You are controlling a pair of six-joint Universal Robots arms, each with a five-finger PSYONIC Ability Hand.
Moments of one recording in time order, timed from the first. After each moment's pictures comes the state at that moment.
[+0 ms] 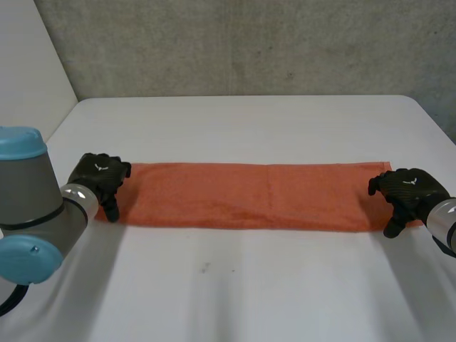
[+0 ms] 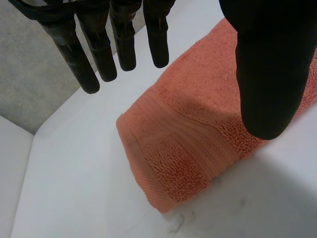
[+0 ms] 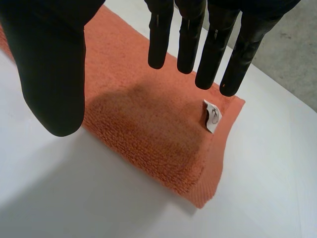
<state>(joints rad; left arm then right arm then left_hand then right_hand) 4.45 -2.01 -1.58 3.22 -1.58 3.65 1.54 -1.22 1.76 -0.06 1.22 2.60 0.40 0.39 0.39 0.38 0.20 0.40 0.47 0.47 0.48 0.28</state>
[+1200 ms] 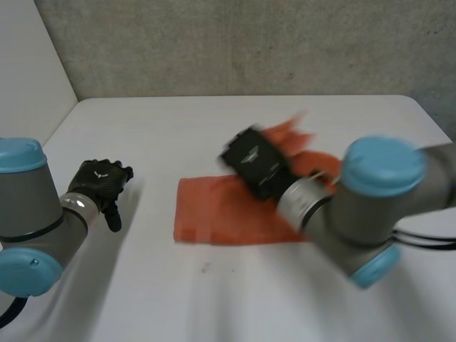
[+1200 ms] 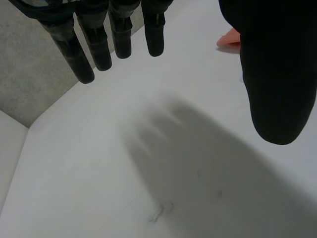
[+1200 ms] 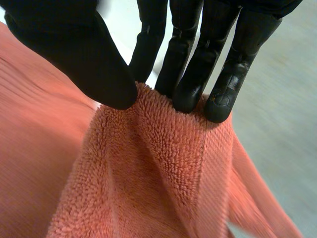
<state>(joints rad) 4.45 -1.99 -1.66 3.26 -1.58 3.60 2.16 -1.04 1.42 -0.32 1.23 2.44 0.28 0.26 0.27 0.26 0.08 0.97 1.18 1.19 1.19 0.99</state>
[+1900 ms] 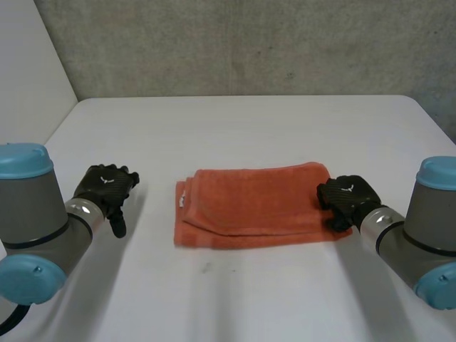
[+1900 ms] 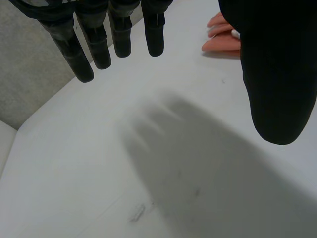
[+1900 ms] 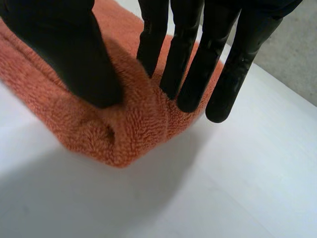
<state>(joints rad) 4.42 -1.98 -1.68 3.26 -1.58 3.60 1.83 -1.06 1.68 -0.21 1.35 2.72 0.28 0.25 0.26 0.25 0.07 0.83 1.00 0.99 0.99 0.77</state>
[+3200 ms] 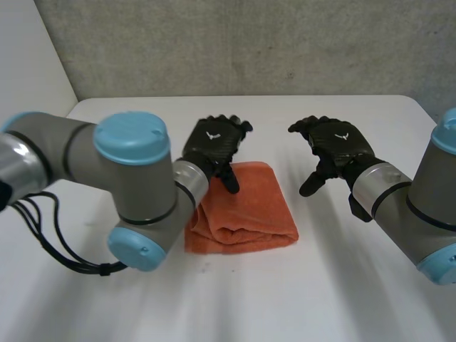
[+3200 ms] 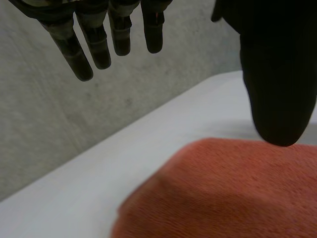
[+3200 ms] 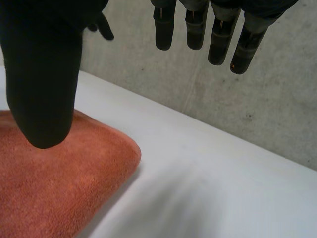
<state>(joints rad) 4.02 -2.24 -1.12 3.24 -1.57 3.27 1.93 -1.23 1.56 -0.16 1.34 3.09 0.25 0.23 0.26 0.24 0.06 0.21 0.22 0.21 0.23 0.06</state>
